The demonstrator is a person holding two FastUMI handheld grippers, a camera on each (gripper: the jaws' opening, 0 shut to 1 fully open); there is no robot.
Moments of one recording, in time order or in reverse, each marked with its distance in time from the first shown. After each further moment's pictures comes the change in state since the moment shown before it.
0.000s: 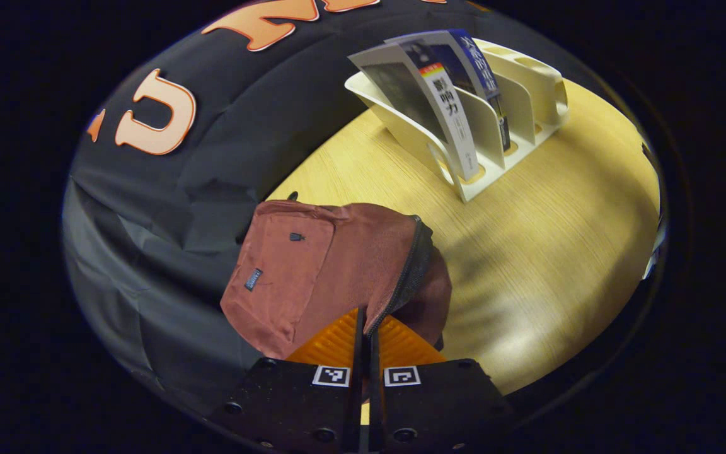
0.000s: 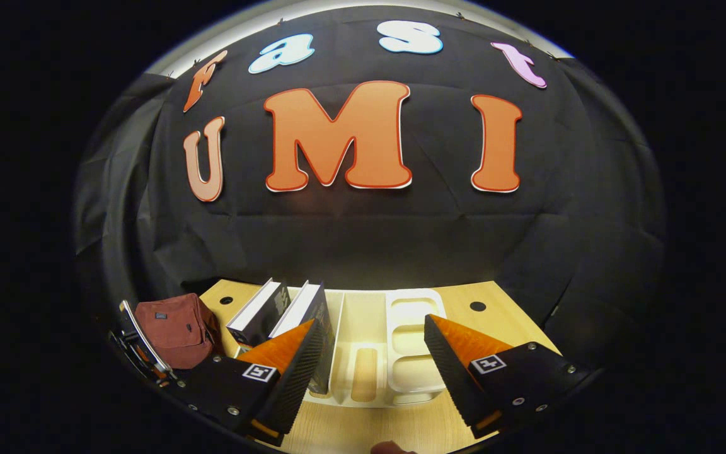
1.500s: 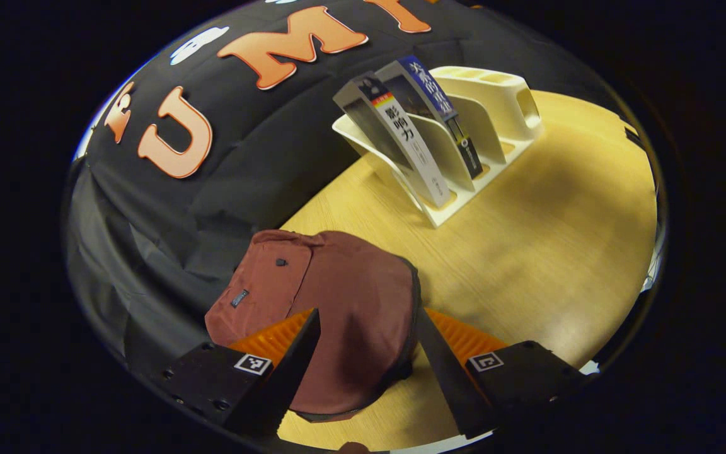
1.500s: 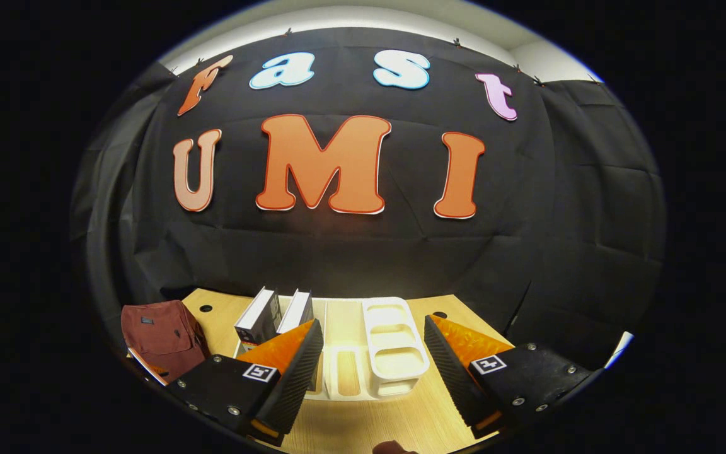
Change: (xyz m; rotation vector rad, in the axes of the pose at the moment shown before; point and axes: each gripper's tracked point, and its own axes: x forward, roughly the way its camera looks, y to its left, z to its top) left arm 0.016 -0.062 -0.023 0.017 -0.258 0.054; right arm -0.074 0.001 0.011 -0.024 -0.111 -0.216
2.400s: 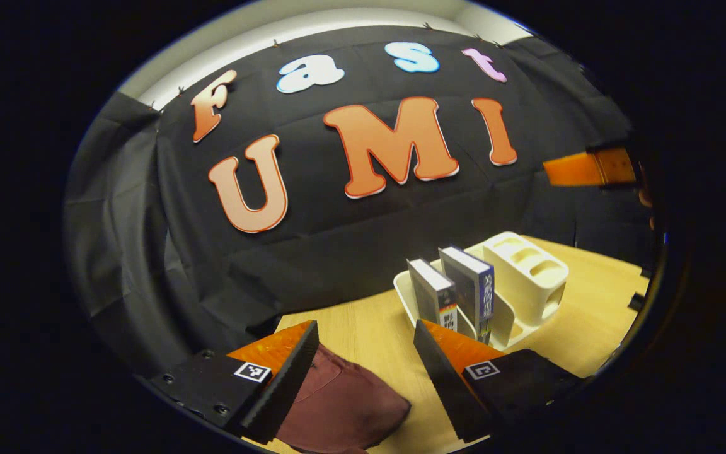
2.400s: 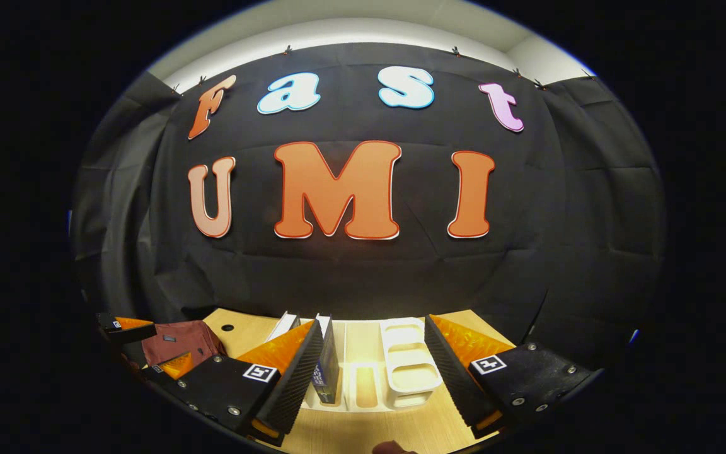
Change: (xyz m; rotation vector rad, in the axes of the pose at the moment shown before) left arm -0.099 0.102 0.174 -0.378 -0.450 0.099; right arm -0.012 0.005 0.036 0.033 -0.085 0.085
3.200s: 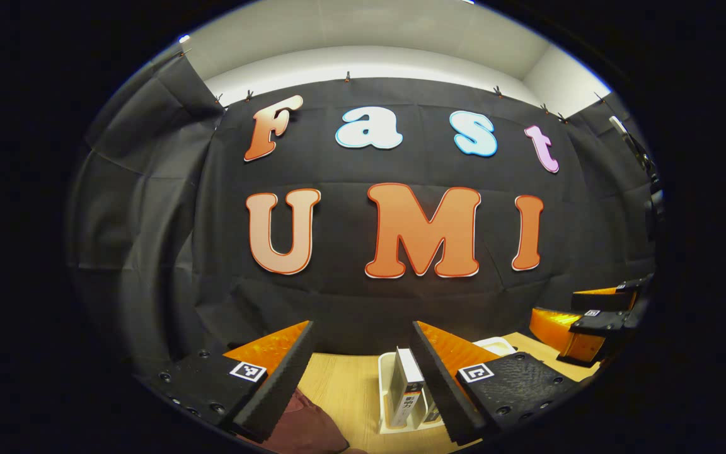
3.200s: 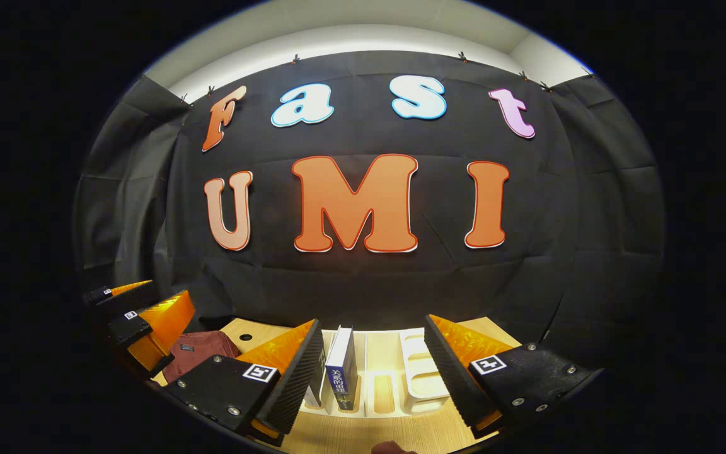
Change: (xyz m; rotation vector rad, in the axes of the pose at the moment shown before) left arm -0.030 0.026 0.138 -0.352 -0.284 0.095; right arm -0.008 0.025 0.025 0.033 -0.040 0.081
